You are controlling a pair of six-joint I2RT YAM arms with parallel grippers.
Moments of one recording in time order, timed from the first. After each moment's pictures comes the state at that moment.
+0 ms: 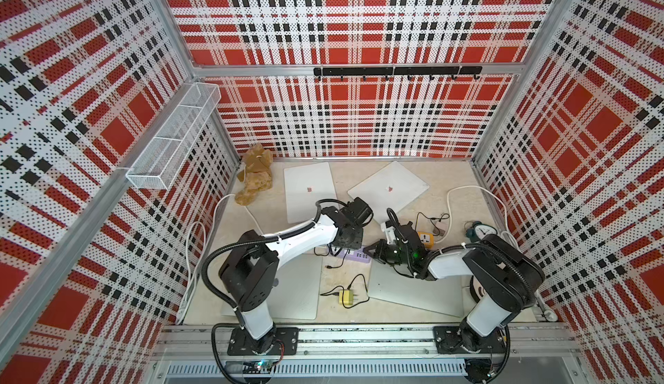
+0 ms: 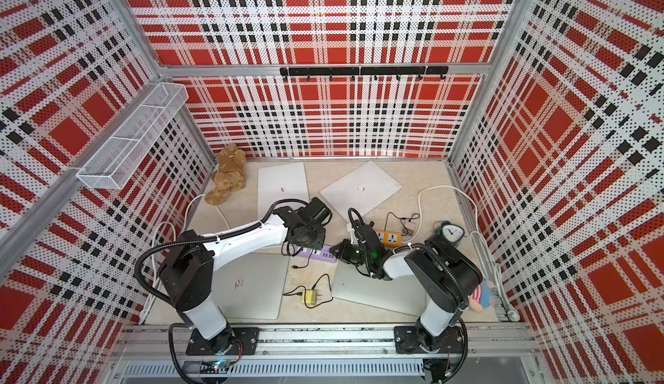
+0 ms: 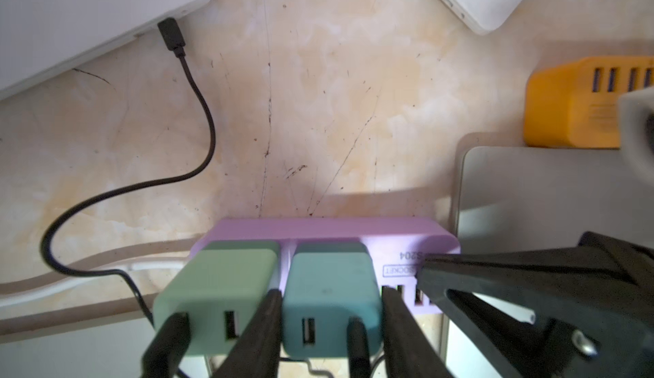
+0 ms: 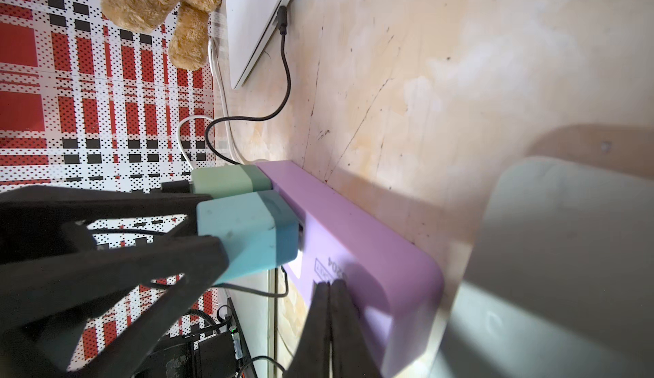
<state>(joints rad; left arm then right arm) -0.79 1.72 1.26 -0.76 -0.12 -0.59 0.66 1.68 0.51 0.57 -0.41 1.03</state>
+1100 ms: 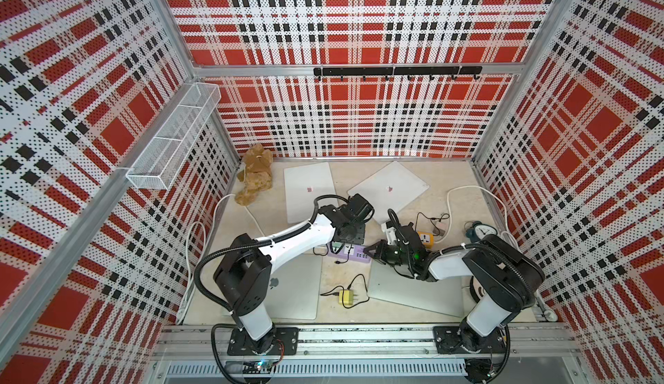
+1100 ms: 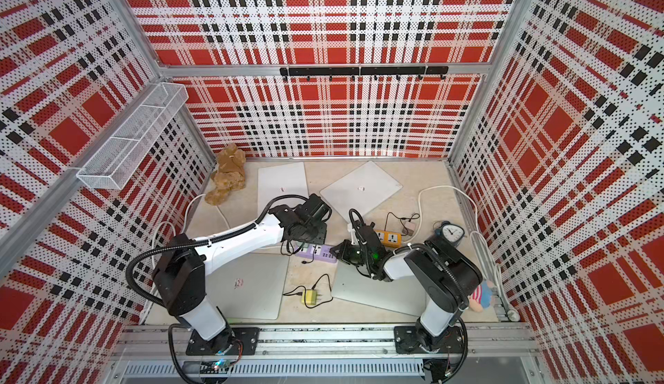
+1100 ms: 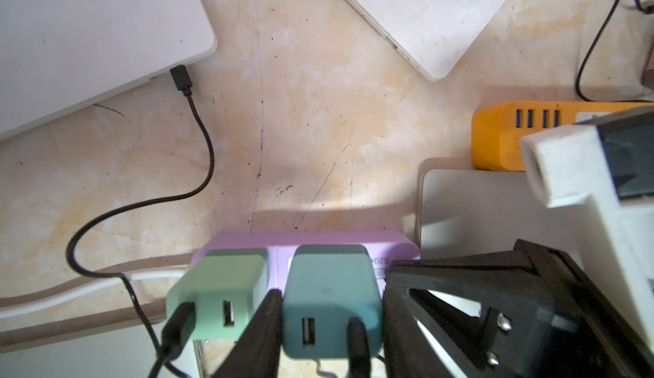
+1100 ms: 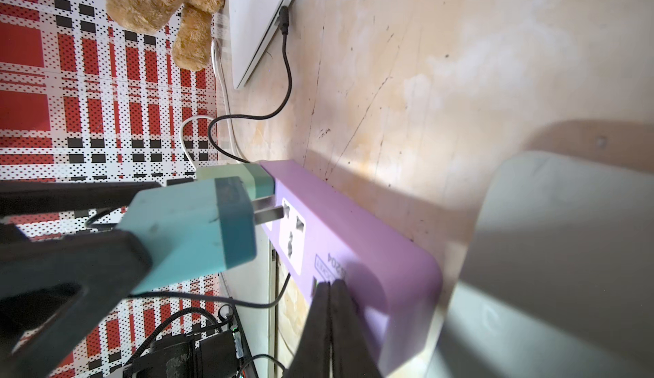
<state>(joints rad) -0.81 1.70 1.30 -0.74 -0.16 -0.60 0.66 1.67 0.50 0.60 -0.41 1.05</state>
